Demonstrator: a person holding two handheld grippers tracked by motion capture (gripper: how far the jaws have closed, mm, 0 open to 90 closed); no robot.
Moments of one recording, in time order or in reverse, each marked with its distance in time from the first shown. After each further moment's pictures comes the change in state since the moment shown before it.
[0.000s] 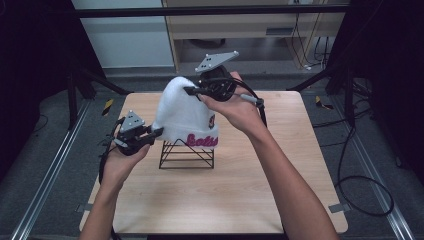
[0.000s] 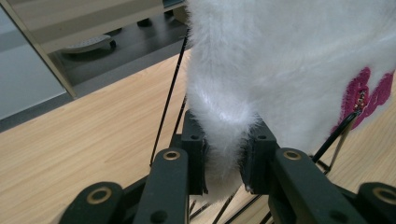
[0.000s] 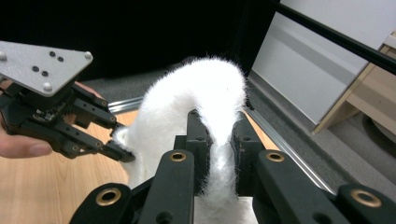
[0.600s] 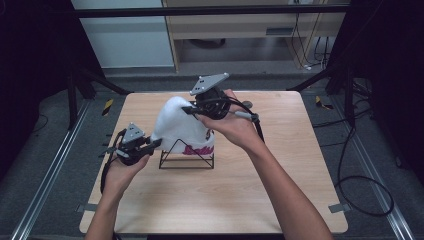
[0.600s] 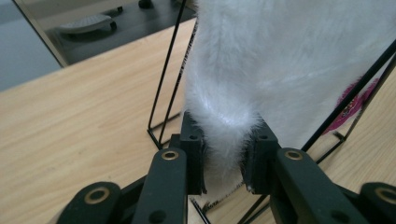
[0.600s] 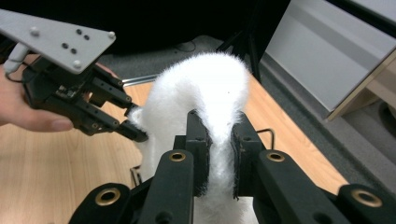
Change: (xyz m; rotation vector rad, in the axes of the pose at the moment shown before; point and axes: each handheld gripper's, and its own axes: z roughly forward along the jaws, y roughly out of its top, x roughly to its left) left arm 0.001 -0.043 0.011 0.046 0.005 -0.030; right arm 0.025 -0.033 0.019 0.076 0.042 -0.033
